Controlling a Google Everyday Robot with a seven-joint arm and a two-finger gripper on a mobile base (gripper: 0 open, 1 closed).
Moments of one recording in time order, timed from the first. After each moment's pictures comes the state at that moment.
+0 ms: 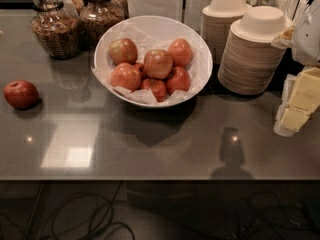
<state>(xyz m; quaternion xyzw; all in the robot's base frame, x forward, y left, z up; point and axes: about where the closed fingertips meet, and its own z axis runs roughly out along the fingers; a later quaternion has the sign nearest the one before) 0.438 -0.217 0.976 -0.60 0.78 -0.03 0.16</state>
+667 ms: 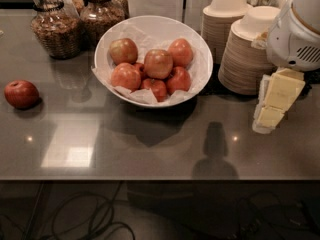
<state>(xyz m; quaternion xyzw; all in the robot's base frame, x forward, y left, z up) 0.451 -0.193 0.967 -0.62 0.77 -0.04 0.16</state>
